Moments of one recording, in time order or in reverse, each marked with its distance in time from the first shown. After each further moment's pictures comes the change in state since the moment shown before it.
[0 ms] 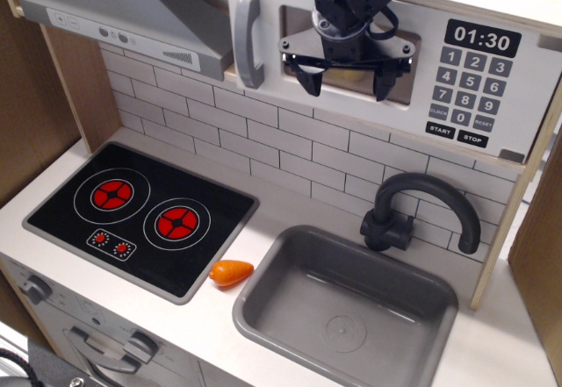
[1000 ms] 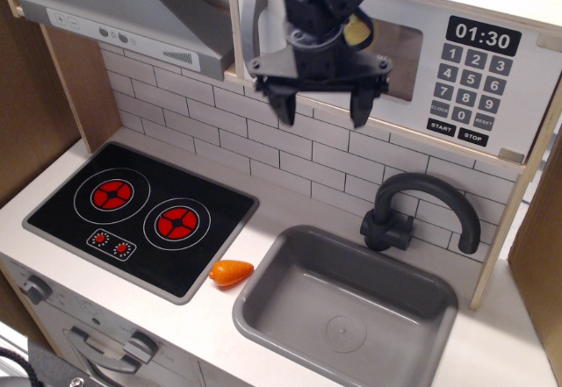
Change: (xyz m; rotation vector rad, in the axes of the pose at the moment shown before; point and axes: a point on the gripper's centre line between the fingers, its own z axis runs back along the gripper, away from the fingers) arm -0.051 0.002 0.034 -0.005 0.189 0.015
